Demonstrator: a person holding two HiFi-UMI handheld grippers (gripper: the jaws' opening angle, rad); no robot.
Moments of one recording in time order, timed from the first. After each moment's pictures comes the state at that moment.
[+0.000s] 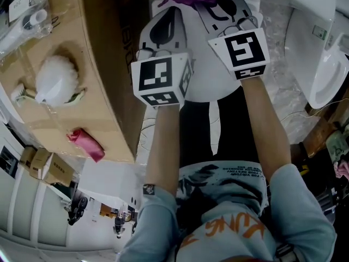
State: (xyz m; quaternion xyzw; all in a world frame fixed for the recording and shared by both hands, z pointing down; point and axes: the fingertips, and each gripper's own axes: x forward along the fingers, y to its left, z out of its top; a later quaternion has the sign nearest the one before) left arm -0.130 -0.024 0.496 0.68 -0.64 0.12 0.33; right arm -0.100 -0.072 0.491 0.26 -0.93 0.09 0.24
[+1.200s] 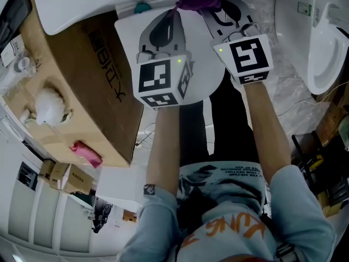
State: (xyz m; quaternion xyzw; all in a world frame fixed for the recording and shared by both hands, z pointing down) left arm 0.007 -0.067 0.495 0.73 -0.59 0.15 0.32; right arm 0.057 -0.106 0.486 0.33 -0.91 0.12 0.24
